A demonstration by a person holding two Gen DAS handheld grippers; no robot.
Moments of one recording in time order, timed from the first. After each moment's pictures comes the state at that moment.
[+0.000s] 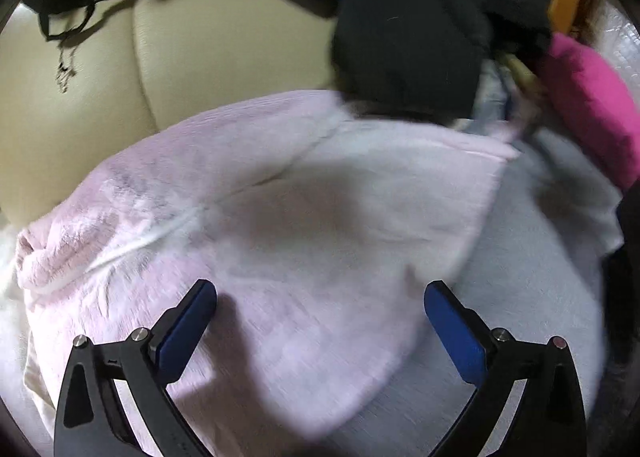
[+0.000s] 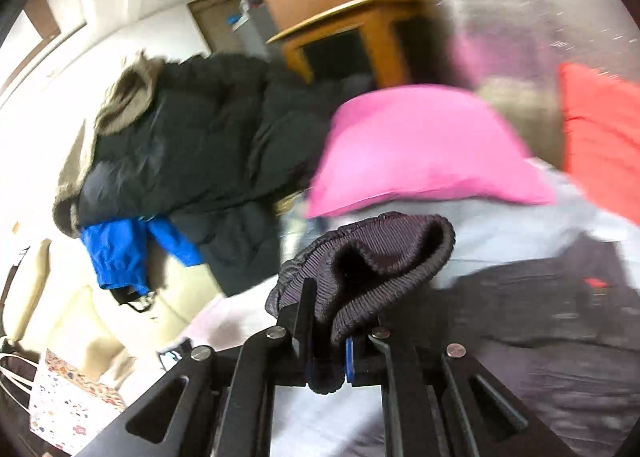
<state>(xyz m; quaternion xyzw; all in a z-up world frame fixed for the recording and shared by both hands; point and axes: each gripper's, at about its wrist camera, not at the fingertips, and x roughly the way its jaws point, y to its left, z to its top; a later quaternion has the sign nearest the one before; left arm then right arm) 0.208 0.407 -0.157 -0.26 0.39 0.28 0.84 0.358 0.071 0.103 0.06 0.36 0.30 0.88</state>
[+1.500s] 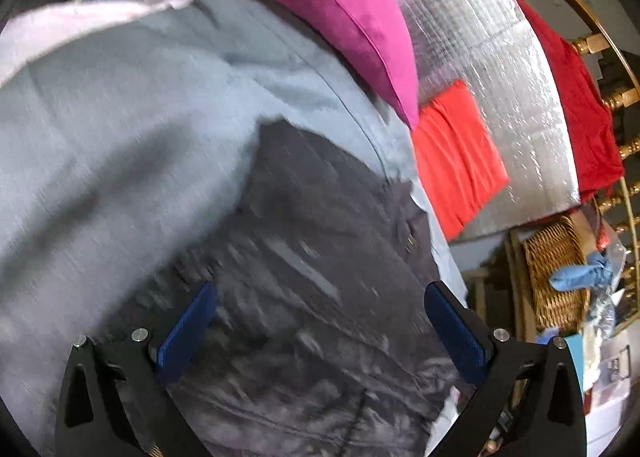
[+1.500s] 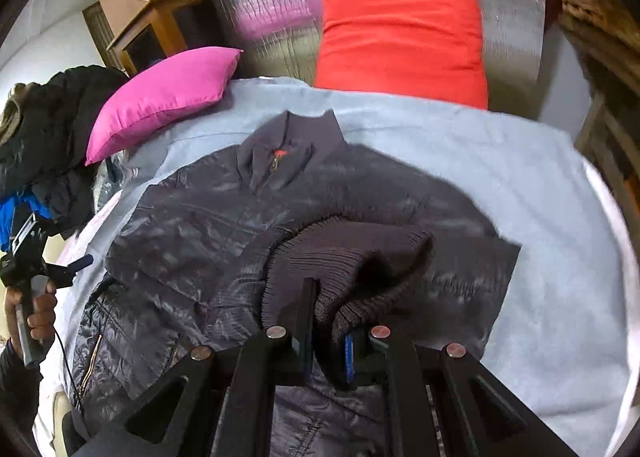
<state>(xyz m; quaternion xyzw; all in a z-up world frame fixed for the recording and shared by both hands) 0.307 0.139 -0.098 -0.42 0.42 -0.06 0.80 0.348 -0.307 -0.052 0.06 0.43 0.14 0.89</state>
